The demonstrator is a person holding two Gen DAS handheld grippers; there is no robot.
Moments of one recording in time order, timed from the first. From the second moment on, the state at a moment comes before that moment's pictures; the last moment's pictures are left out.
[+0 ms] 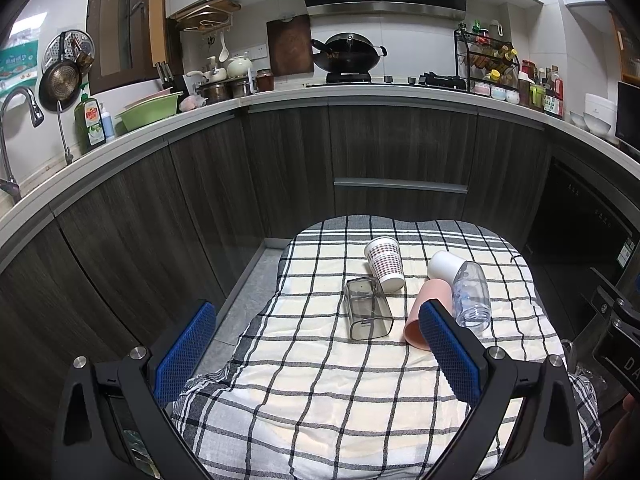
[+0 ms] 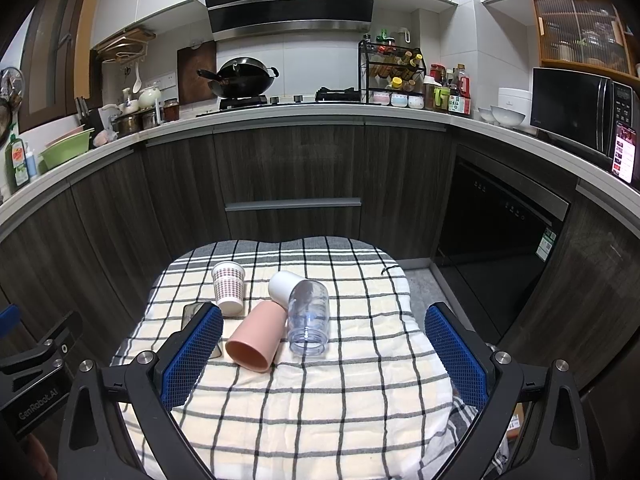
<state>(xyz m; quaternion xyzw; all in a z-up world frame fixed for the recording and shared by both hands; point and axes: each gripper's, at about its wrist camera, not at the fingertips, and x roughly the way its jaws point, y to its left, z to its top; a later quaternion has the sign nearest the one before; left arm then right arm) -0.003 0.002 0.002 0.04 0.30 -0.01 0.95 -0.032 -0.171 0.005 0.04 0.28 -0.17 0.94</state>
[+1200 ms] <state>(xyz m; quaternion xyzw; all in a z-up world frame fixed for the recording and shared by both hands) -0.002 0.003 -0.001 0.04 0.30 -0.01 0.95 -0.031 -0.173 0.002 0.04 0.28 -0.17 0.94</state>
